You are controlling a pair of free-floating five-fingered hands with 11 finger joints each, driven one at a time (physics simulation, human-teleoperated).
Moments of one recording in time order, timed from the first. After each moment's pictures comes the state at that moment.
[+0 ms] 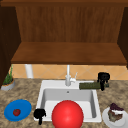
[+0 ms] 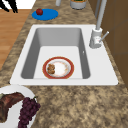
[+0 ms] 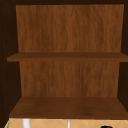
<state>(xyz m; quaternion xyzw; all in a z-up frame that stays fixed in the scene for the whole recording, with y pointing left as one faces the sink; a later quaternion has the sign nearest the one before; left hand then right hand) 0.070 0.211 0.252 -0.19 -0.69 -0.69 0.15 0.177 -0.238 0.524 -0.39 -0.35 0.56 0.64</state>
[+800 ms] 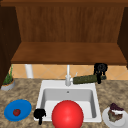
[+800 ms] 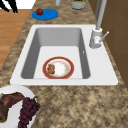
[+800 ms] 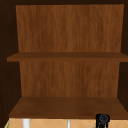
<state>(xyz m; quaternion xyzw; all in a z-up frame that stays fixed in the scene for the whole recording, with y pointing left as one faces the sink) 0.070 0.211 0.252 -0.19 -0.69 -0.69 0.15 0.105 -0.188 0.651 -0.39 -0.35 0.57 0.64</state>
